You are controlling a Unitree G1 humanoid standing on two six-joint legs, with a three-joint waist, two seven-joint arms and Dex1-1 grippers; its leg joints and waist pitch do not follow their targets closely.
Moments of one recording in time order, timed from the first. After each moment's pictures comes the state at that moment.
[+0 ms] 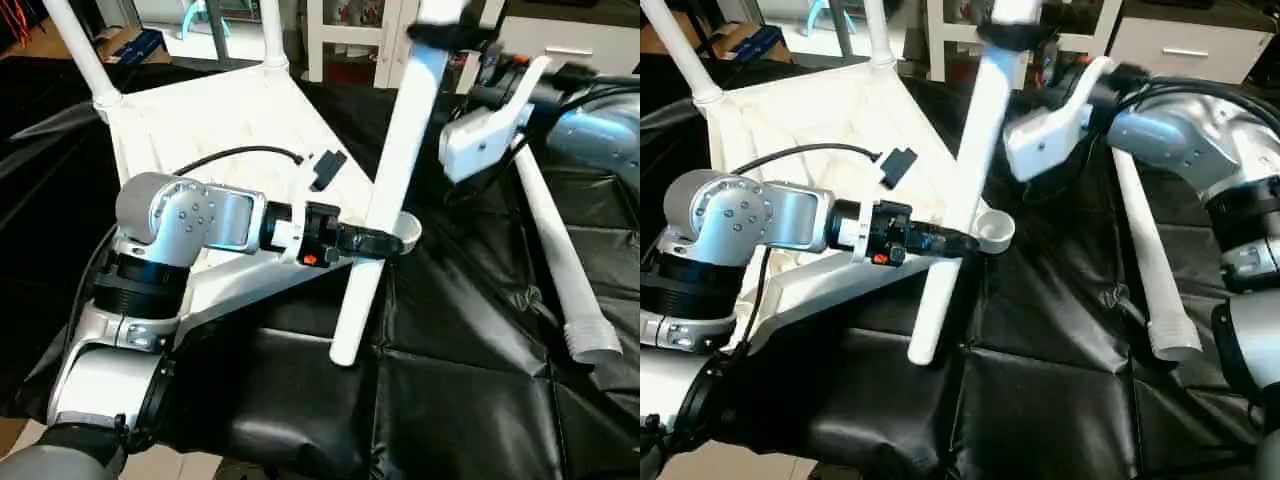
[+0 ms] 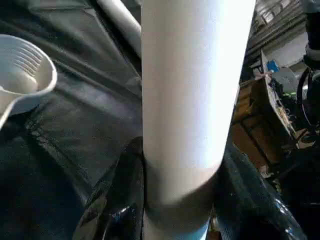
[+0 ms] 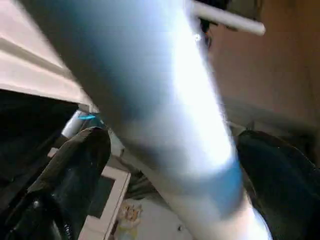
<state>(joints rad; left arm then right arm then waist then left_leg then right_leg) -0.88 0.29 -0.08 0.14 -0.77 1.41 -0.74 -1.17 -0.77 0.42 0.75 -0.84 -0.95 0.13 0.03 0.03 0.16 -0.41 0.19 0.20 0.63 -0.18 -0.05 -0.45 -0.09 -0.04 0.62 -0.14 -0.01</state>
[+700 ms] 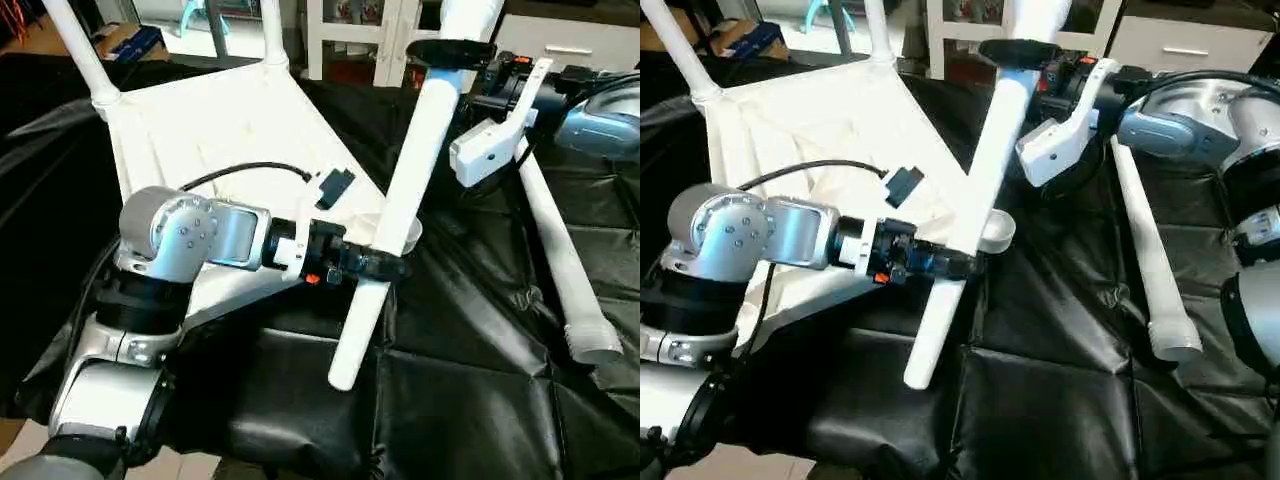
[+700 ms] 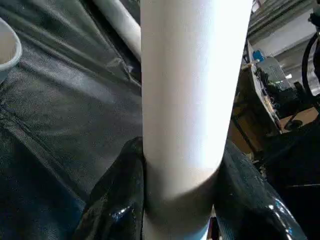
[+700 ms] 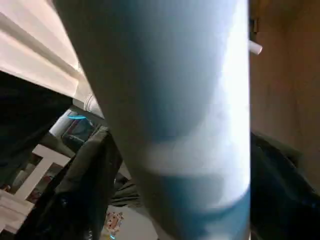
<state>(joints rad) -0.84 0.29 -0.09 0.07 -0.79 1.44 -0.75 -1.31 -0.80 0.55 0.94 -1.06 -1.06 -0.18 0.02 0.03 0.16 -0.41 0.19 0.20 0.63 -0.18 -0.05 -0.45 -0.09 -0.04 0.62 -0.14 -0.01</state>
